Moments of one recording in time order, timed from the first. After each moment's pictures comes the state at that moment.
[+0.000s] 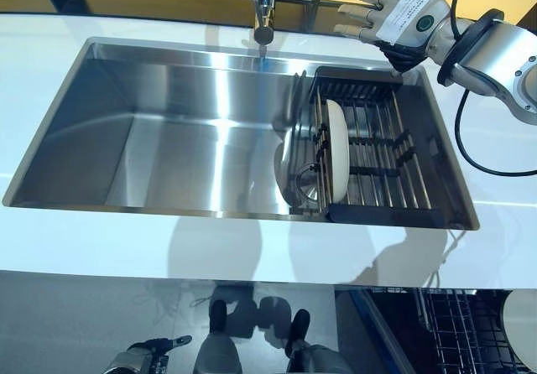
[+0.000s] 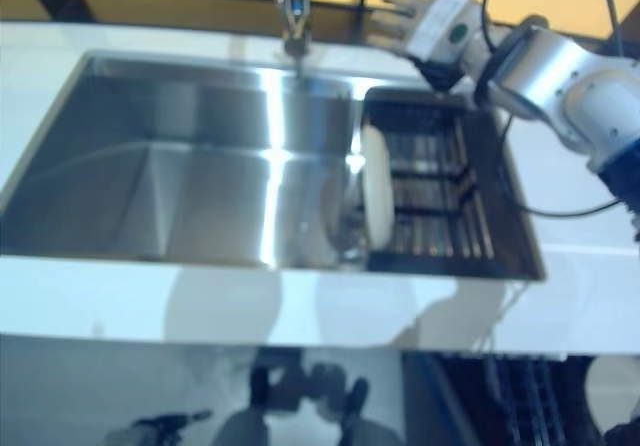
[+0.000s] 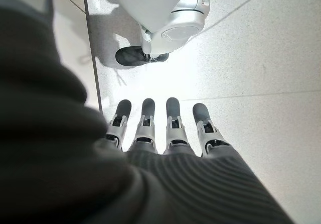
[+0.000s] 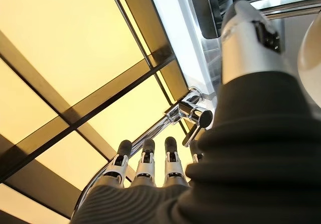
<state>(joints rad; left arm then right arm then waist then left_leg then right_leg) -0.07 0.41 -0.22 1.08 -0.23 0.29 -0.07 -1.52 -1.15 1.07 0.33 -0.87 -0.24 -0.05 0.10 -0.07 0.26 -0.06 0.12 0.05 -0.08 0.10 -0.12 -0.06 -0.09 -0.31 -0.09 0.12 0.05</state>
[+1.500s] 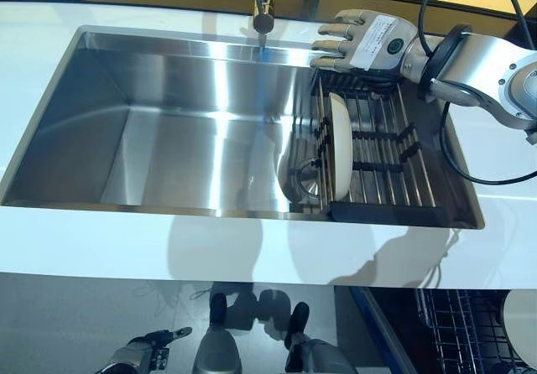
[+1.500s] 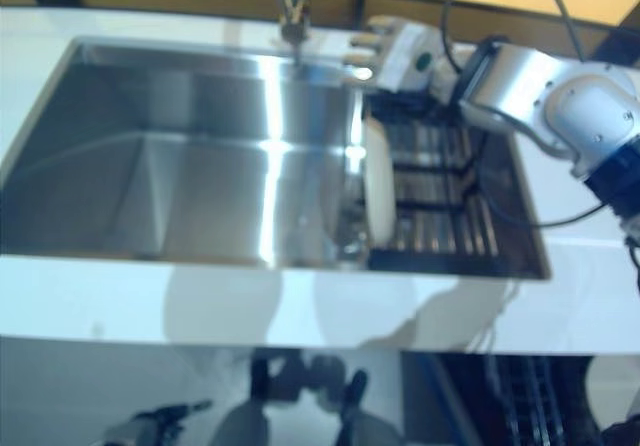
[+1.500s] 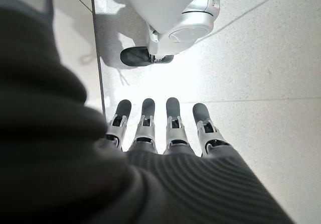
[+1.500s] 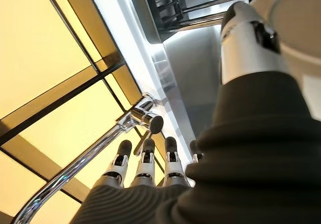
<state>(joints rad) -0.08 0.41 -0.21 1.08 -0.26 0.26 -0.07 -1.50 -1.13 1.07 0.21 -0.81 -0.34 0.09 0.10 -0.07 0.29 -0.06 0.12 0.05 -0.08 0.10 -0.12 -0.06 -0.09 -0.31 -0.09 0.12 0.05</state>
